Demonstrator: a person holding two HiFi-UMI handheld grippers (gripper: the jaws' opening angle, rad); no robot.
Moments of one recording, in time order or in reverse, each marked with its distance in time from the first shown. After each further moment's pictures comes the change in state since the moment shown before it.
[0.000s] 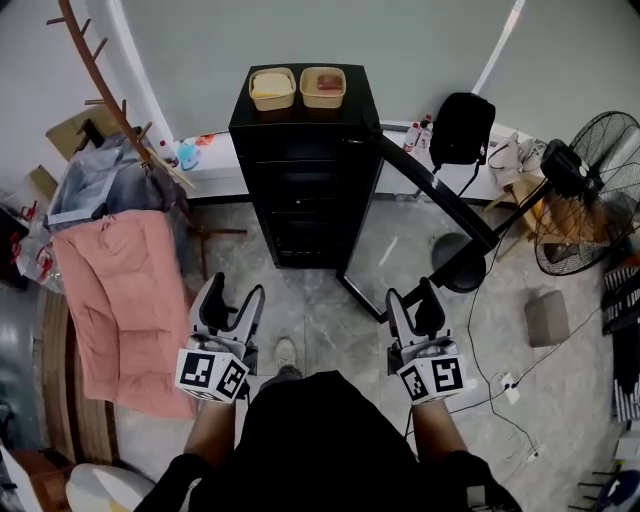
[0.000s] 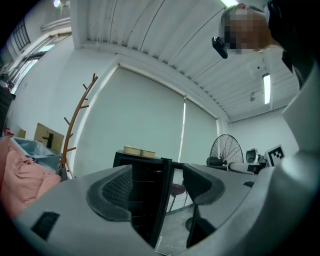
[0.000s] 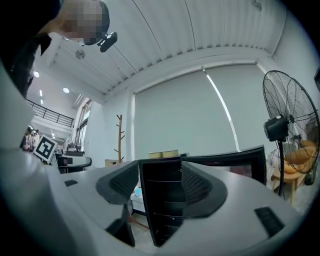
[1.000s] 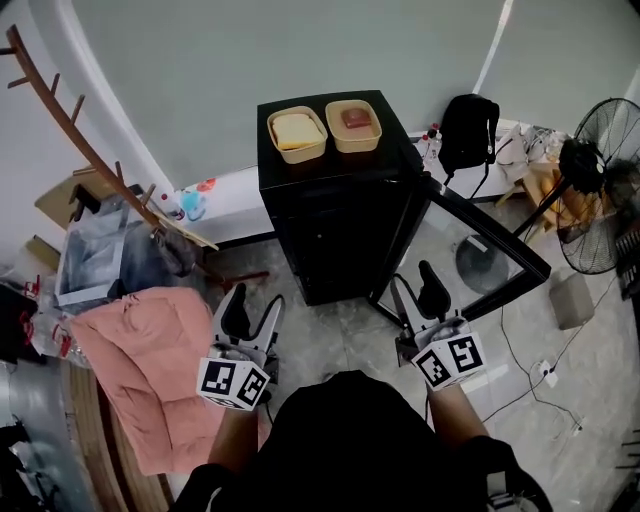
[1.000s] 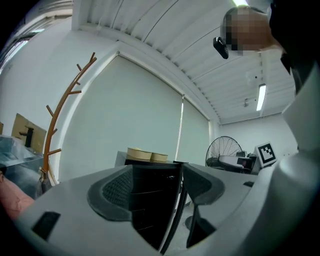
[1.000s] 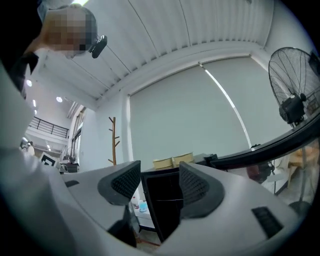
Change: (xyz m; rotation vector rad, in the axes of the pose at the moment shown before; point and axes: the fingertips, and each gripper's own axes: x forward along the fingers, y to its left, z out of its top) left arm 0.105 0.138 0.024 -0.015 0.027 -0.162; right arm 0.178 0.060 0.001 0.104 -0.062 -0.016
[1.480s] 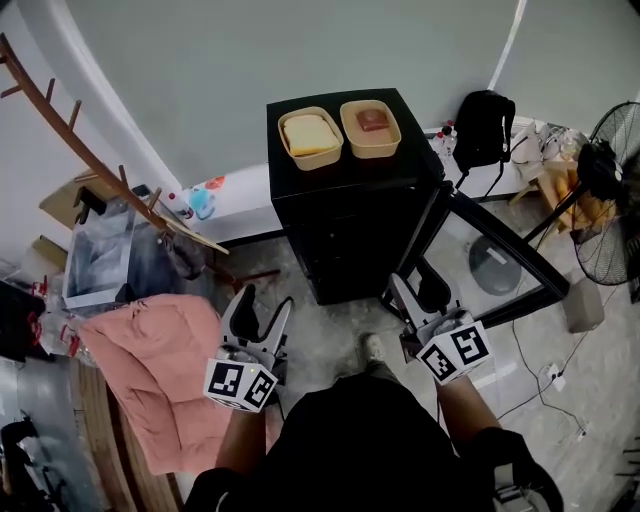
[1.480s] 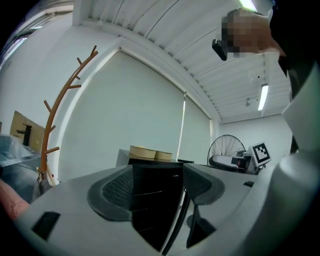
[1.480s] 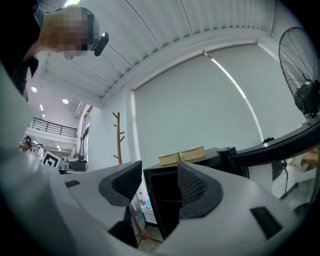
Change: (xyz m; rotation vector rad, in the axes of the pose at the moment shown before) left arm 0.024 0.019 -0.004 -0.005 0.028 0.002; right arm 0.053 0.003 -0.013 0.011 0.064 0.103
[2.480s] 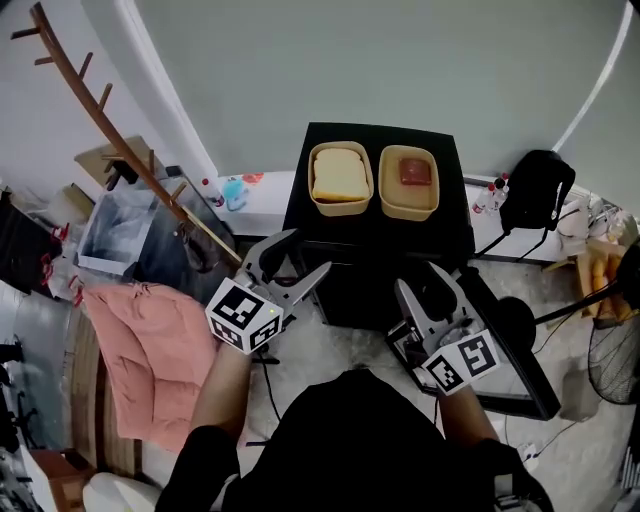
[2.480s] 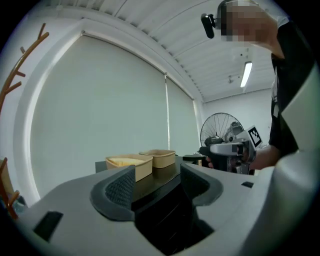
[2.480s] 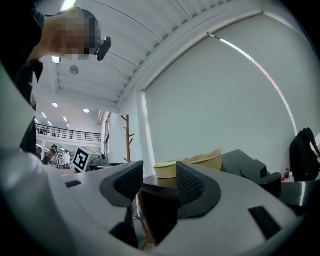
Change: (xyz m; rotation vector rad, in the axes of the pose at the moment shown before) left arm 0.181 0.000 0.035 0.261 0.150 -0.169; right arm 0.109 -0.061 0.030 0.029 0.035 0.282
